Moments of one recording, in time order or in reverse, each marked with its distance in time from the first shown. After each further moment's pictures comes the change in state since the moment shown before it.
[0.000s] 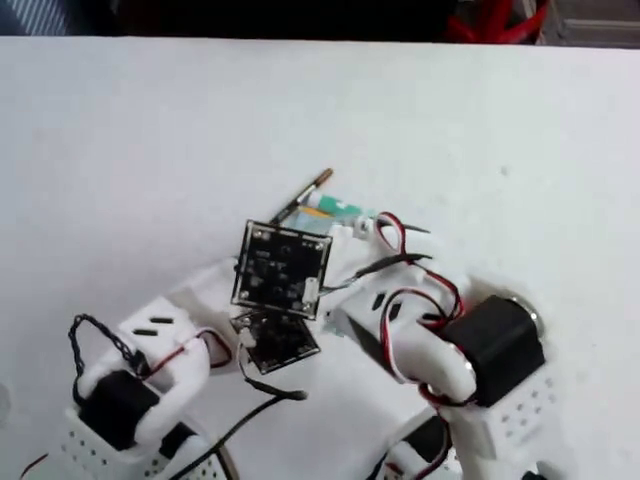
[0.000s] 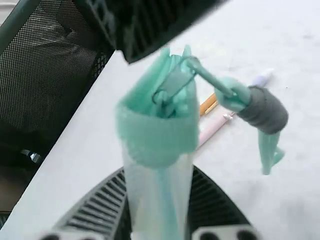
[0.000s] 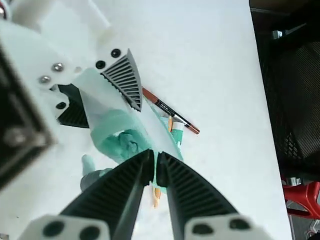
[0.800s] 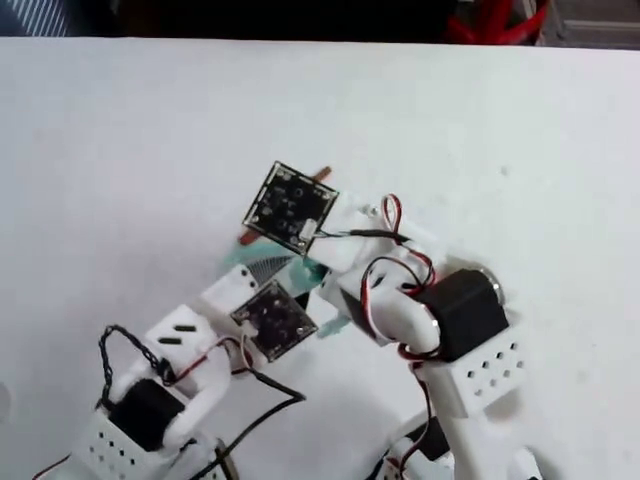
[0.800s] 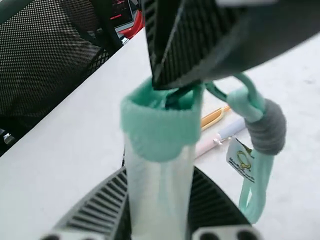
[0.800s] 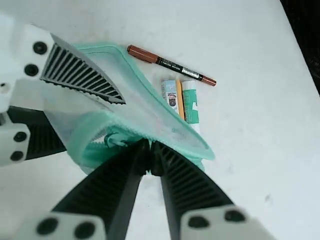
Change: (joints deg) left arm 0.2 -0.2 14.6 -15.5 15.6; right arm 1.7 -1.2 17.2 -9.6 -13.9
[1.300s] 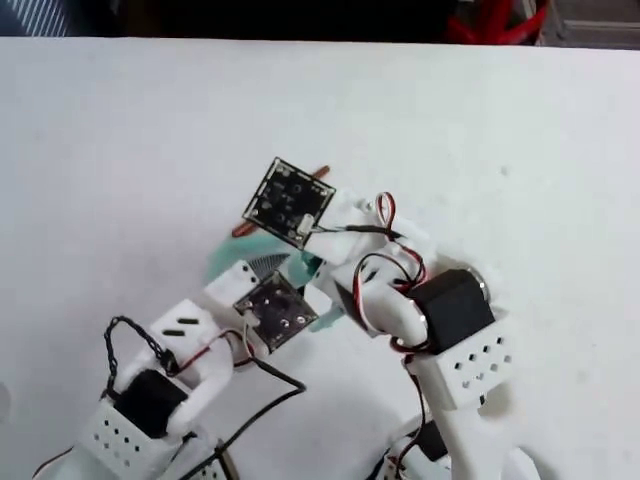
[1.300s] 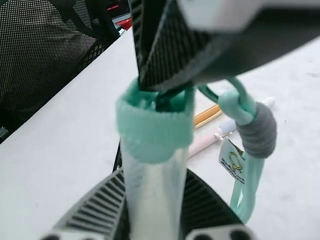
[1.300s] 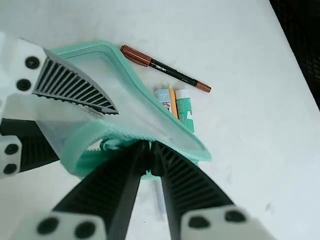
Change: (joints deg) left arm -0.1 -0.9 1.1 -0.7 0.0; right arm 3.1 -0.3 7.6 -9.1 -0.1
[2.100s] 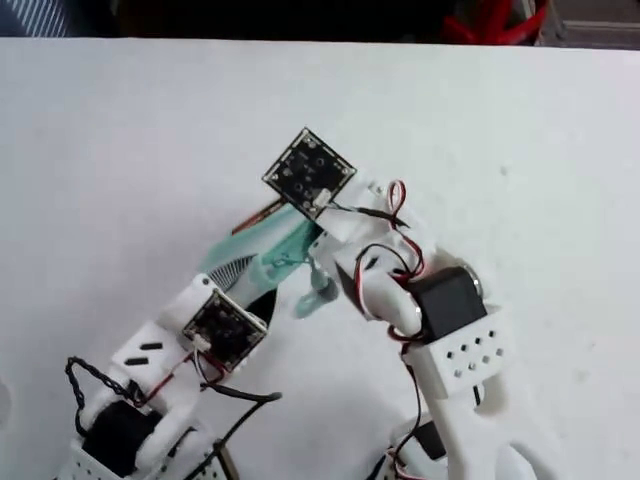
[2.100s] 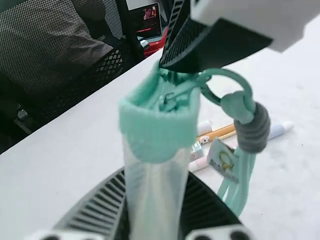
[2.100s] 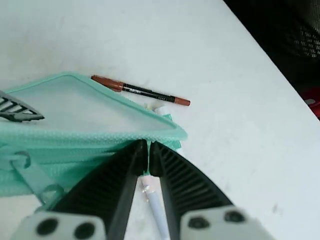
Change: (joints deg) left arm -3.9 -22.5 1.3 12.1 3.8; right arm 4.9 -1.6 5.8 -10.5 -6.7
